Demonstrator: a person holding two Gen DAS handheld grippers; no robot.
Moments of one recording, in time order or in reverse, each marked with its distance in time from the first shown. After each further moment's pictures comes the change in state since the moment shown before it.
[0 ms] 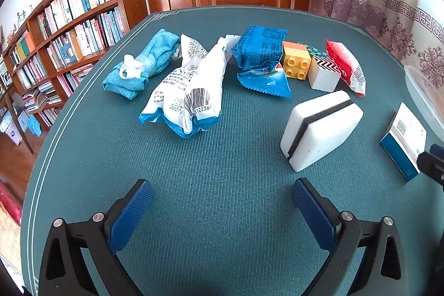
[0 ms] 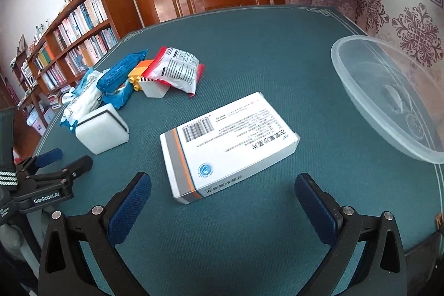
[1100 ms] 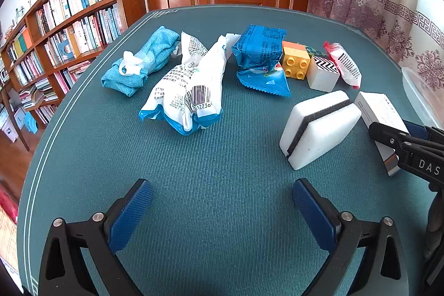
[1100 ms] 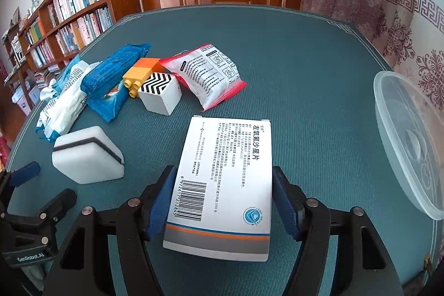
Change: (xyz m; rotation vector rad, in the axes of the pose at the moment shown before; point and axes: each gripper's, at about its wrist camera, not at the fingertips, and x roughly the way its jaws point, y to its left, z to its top) left arm 0.001 -0.004 0.003 -0.010 0.008 -0.013; right arm 0.044 0.052 0.027 -0.100 0.056 -0.089
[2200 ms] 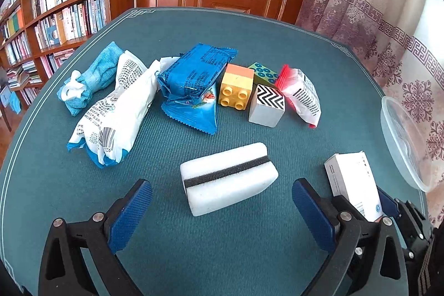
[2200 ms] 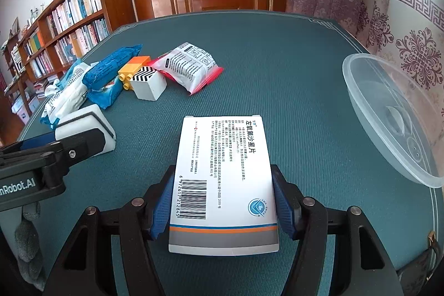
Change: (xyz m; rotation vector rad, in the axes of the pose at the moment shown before) left arm 0.005 -0.055 0.038 -0.121 0.027 -0.110; right arm -0.020 -0.023 -0.028 0.039 -0.052 0.005
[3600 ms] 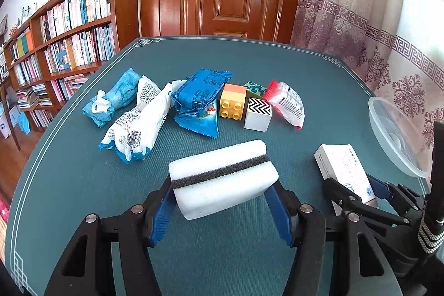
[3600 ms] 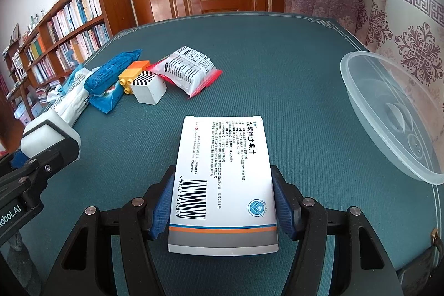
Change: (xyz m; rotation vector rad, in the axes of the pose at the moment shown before) left arm -0.045 -0.009 -0.024 0.066 -0.152 0.041; right arm -0.003 -0.011 0.001 0.043 -0.015 0.036
